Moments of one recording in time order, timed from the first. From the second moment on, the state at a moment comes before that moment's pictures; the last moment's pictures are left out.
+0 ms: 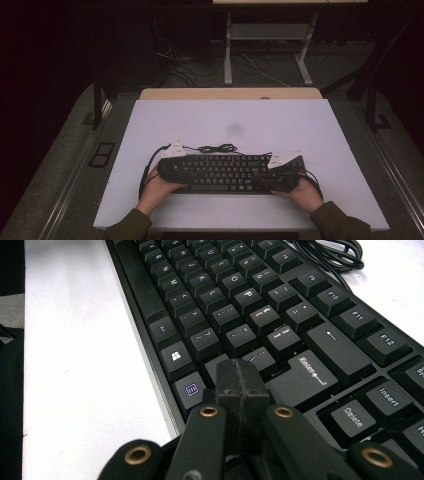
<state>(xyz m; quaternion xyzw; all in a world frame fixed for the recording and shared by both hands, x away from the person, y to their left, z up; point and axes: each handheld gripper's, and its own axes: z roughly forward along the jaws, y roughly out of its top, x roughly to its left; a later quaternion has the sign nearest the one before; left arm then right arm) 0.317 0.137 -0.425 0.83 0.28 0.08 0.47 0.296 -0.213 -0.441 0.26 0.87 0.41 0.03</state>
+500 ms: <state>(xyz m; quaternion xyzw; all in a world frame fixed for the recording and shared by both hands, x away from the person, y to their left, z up) 0.323 0.127 -0.425 0.85 0.27 0.08 0.44 0.296 -0.213 -0.441 0.26 0.87 0.41 0.02</state>
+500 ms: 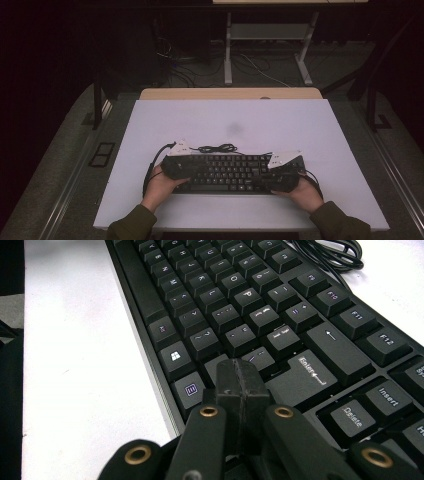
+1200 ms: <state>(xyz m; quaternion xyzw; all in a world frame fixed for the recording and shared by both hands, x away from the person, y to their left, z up) 0.330 0.119 -0.435 0.87 0.27 0.07 0.42 0.295 -0.213 -0.441 0.26 0.87 0.41 0.03</state>
